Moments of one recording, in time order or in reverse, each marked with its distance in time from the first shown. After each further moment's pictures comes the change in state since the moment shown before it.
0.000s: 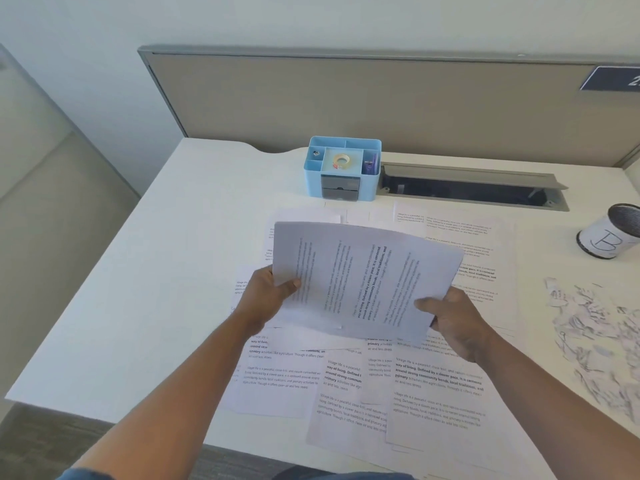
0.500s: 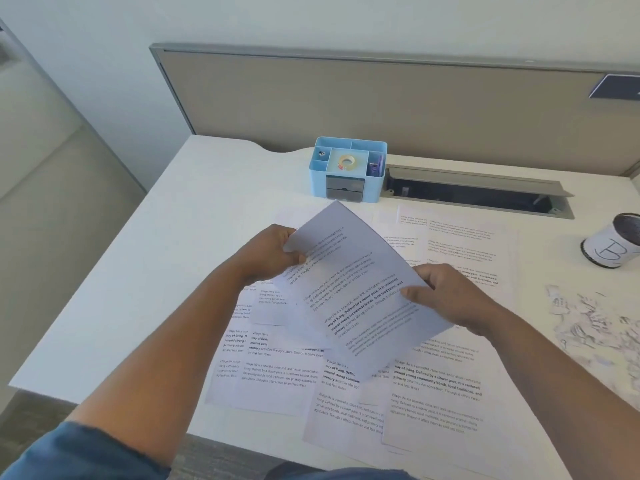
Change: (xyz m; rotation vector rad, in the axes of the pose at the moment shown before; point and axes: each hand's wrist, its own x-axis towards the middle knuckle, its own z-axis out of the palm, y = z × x) left_hand 0.017 0.083 -0.020 0.547 -0.179 0.148; right_hand -0.012 -0.066 0.012 -0.607 -0.220 -0.095
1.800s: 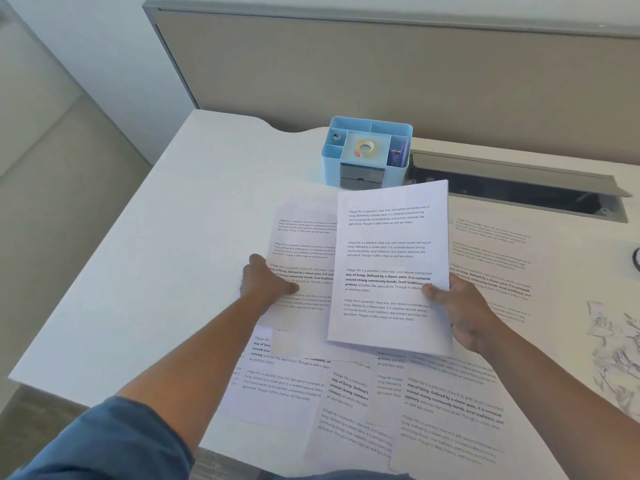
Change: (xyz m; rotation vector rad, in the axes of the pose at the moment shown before) left_hand 0.045 -0.099 0.059 -0.065 0.322 -0.676; right_hand 0.079 0.060 0.013 0.630 0.234 0.251
